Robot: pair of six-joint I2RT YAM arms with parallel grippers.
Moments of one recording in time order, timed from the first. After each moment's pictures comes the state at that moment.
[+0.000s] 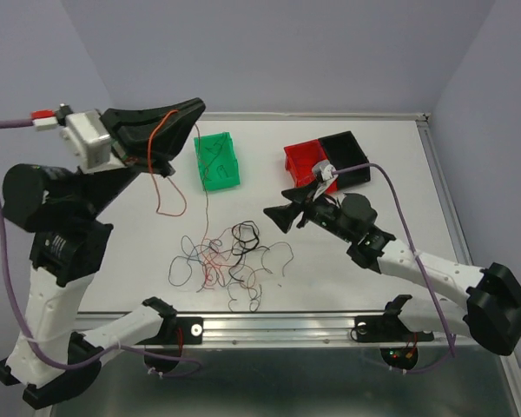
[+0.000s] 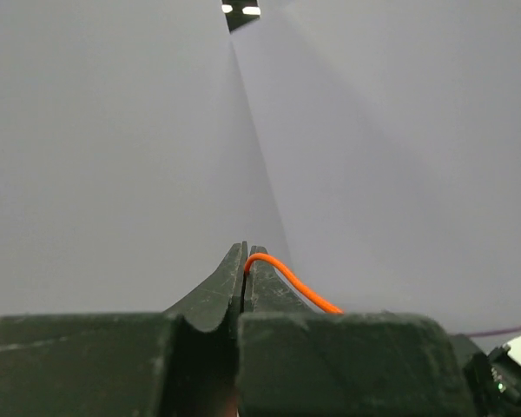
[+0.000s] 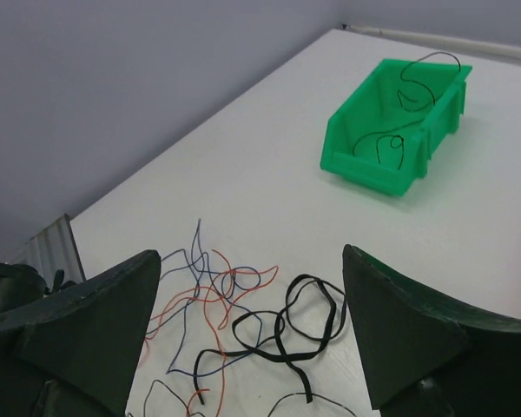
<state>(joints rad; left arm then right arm) -0.55 0.95 1.68 -0.07 0.43 -0.01 0.78 1.20 0.64 0.57 -0.16 0.36</state>
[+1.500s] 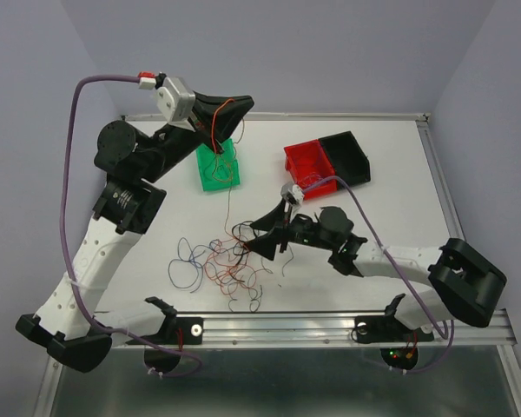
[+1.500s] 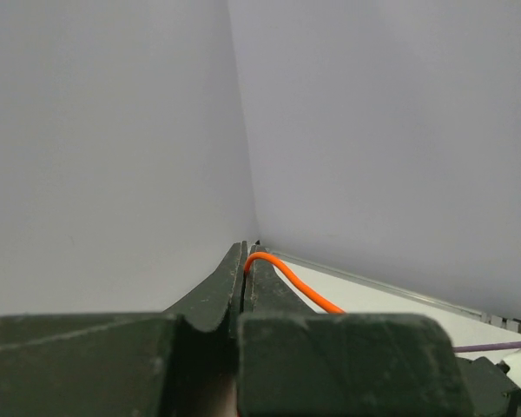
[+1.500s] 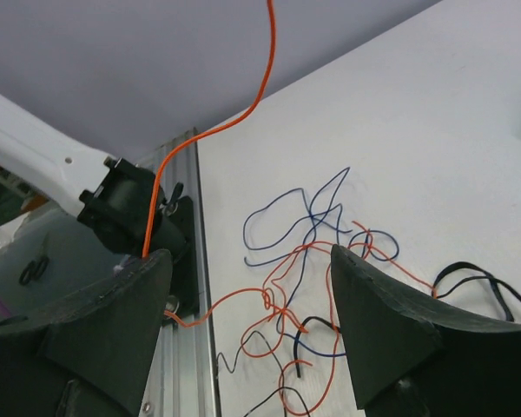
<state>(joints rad) -0.55 1.13 1.49 0.09 0.46 -0.10 0.90 1.42 0.61 0.88 -0.47 0.46</state>
